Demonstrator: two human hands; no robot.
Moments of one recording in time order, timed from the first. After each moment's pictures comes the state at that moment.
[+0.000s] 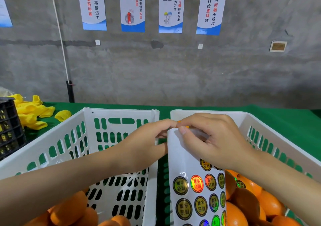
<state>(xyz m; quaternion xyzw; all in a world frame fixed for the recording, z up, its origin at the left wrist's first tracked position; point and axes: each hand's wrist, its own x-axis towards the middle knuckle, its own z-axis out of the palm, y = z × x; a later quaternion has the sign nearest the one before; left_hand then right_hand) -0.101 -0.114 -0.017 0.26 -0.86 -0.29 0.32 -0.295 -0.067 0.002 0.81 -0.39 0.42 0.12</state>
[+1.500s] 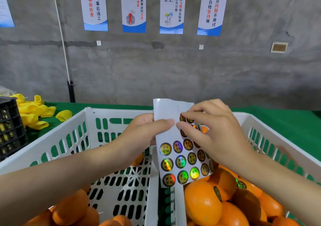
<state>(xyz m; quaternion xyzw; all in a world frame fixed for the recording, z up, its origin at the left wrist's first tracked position) -0.102 -0.112 -0.007 0.32 -0.64 -0.56 0.41 -0.295 -0.076 -0.003 0.74 -0.46 0.43 0.21</state>
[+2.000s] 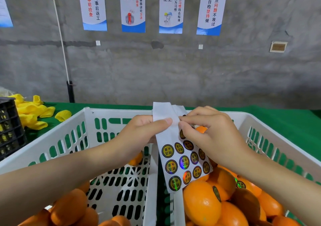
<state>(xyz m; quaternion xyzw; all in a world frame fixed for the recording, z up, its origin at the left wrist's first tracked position) -0.100 -0.108 -0.001 0.32 -0.68 -0.52 0.39 -0.293 -0.074 -0.002 0.76 -0.46 0.45 0.07</state>
